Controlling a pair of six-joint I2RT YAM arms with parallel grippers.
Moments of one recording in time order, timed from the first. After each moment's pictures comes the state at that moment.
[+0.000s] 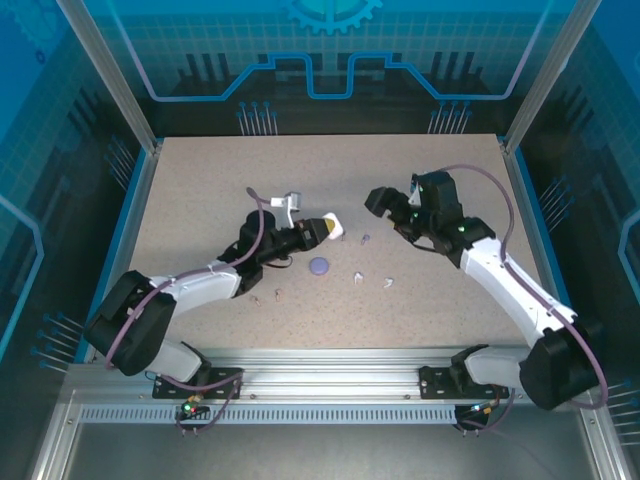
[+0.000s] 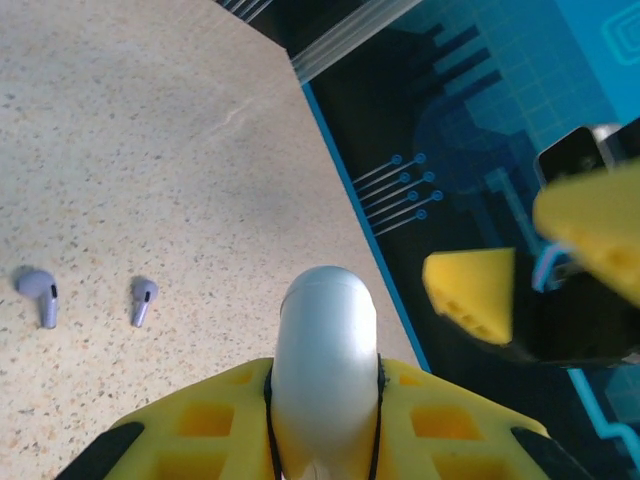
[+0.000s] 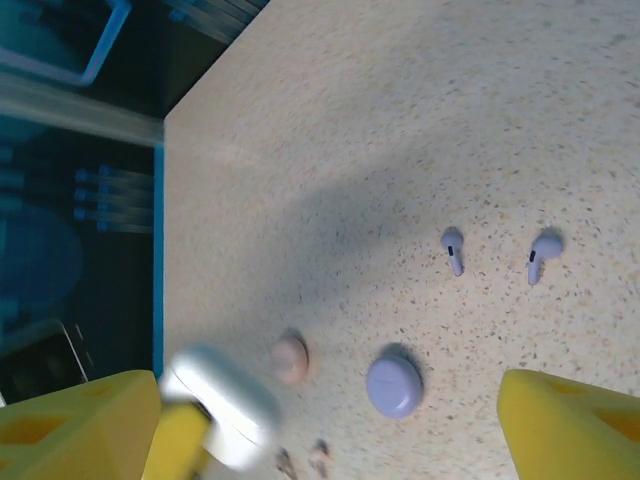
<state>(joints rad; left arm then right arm) -0.52 1.45 0.67 0.58 0.42 -0.88 0.37 1.22 0.96 -0.35 -0.29 0.86</state>
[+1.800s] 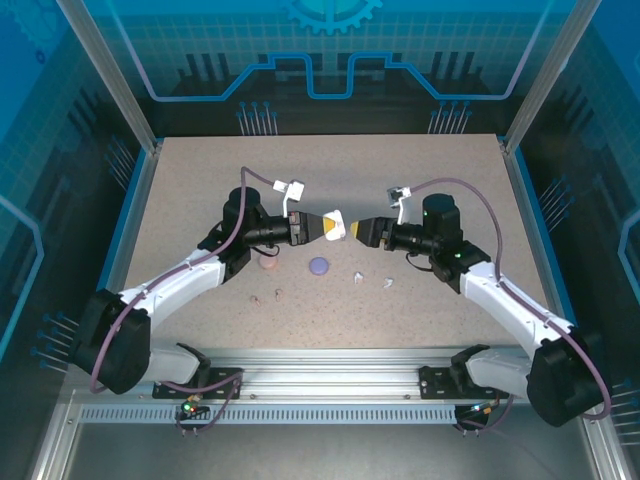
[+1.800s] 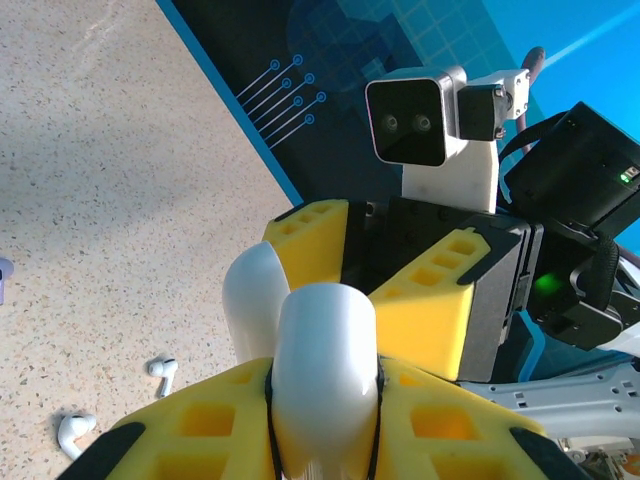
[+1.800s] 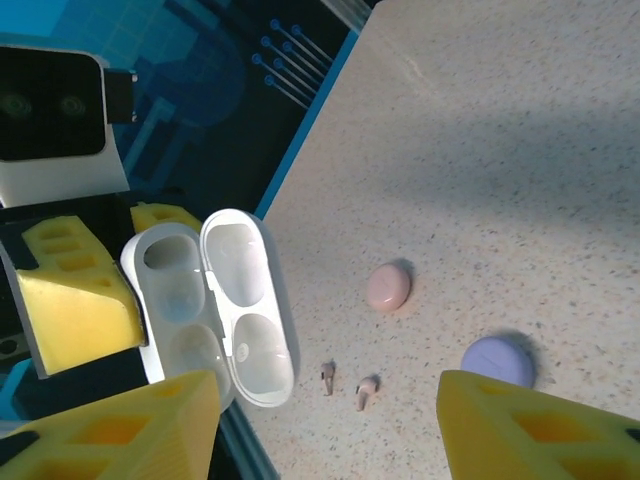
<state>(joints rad) -0.45 1.35 0.81 0.32 0.80 -0.76 0.40 1.18 0.75 0.04 -0.65 0.64</state>
